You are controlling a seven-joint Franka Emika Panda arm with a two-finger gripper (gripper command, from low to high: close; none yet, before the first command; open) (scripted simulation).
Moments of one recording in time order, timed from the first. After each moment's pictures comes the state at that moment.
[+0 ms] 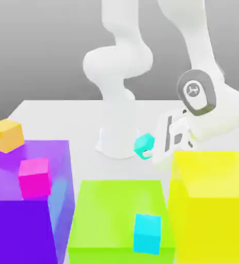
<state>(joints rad) 0.64 0.02 0.03 -2.70 -0.41 1.74 0.29</state>
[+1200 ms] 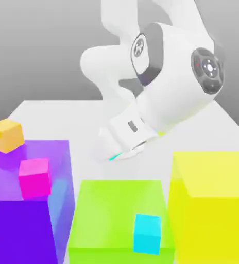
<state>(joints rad) 0.21 -0.04 -0.09 -2.35 -0.36 1.71 0.27</state>
